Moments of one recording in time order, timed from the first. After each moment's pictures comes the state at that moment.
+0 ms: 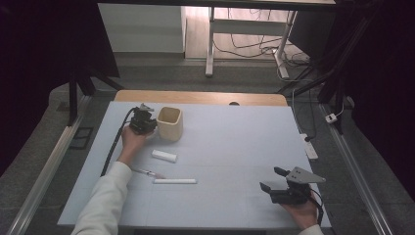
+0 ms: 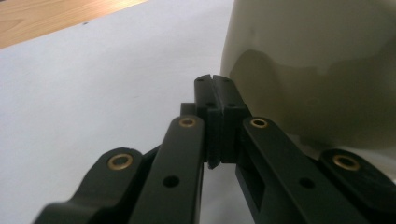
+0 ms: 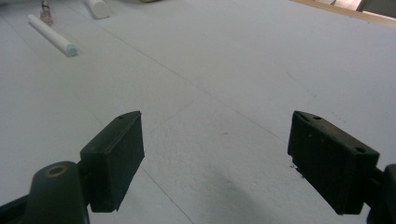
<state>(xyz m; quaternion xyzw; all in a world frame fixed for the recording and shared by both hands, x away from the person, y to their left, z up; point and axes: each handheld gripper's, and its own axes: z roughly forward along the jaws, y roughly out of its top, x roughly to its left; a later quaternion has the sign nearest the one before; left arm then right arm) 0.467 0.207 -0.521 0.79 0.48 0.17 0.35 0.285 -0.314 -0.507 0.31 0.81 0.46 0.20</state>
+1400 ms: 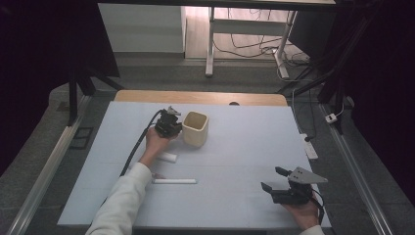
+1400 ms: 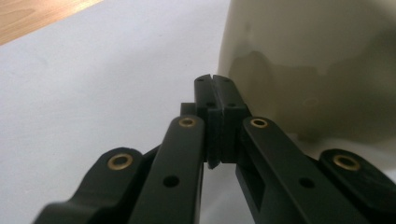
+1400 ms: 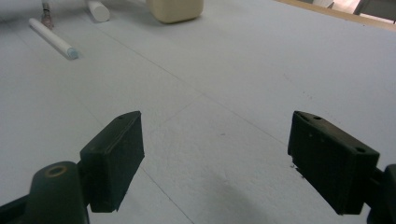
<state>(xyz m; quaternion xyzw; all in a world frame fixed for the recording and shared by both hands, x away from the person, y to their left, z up) 0.464 0.128 -0.516 0.82 0.41 0.15 0.36 0.283 -0.317 -0.505 0.31 0.80 0.47 0.20</state>
